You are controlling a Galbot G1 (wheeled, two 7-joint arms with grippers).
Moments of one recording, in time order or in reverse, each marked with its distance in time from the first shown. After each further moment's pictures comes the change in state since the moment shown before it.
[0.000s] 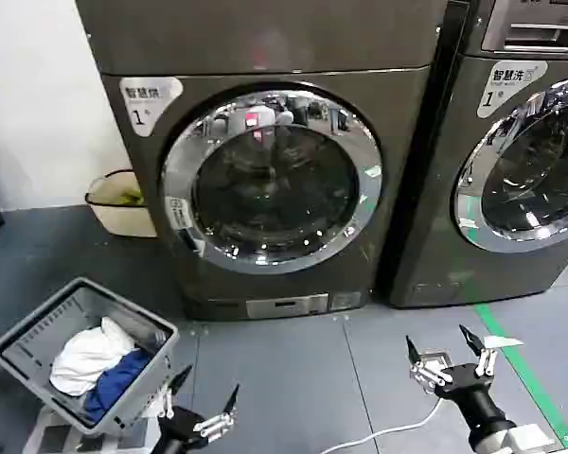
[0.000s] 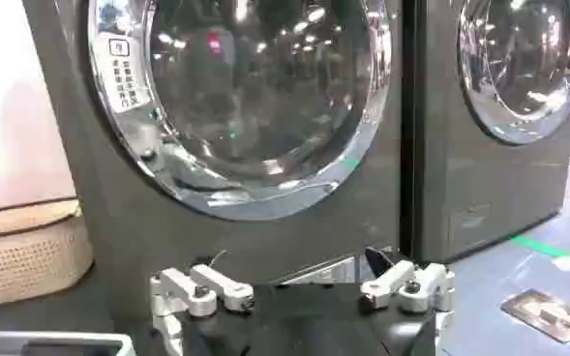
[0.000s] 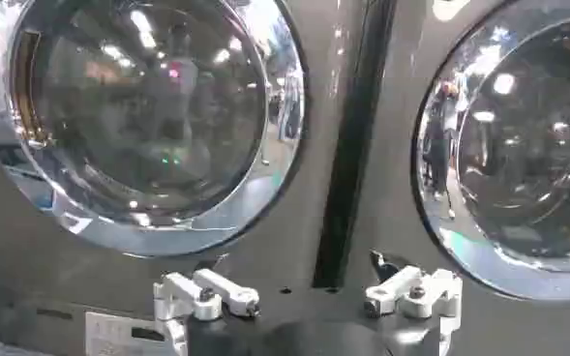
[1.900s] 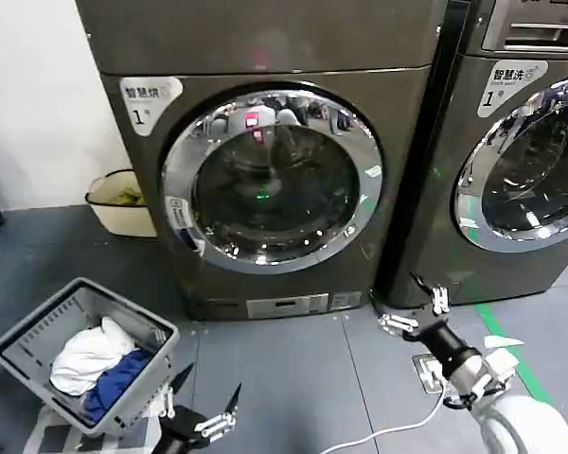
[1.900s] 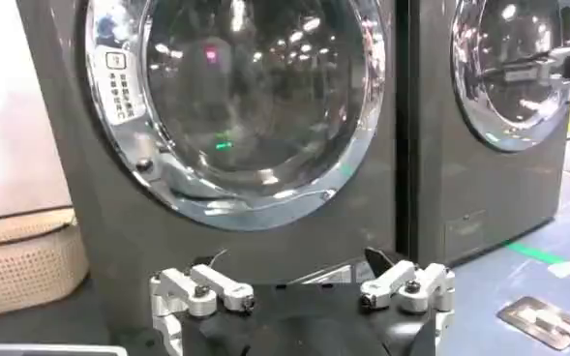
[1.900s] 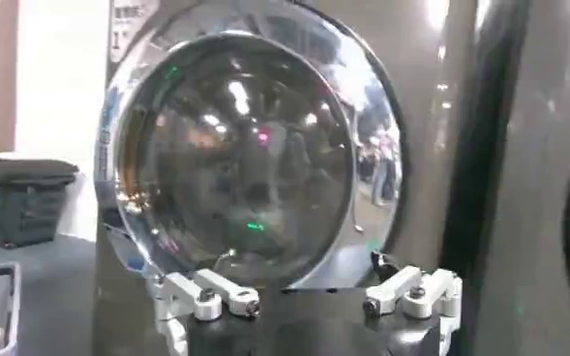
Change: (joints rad) left arm 0.007 -0.005 0.006 -0.019 0.008 -0.008 0.006; right arm 0.463 -0.455 -0.251 -0.300 0.314 0.114 -0.143
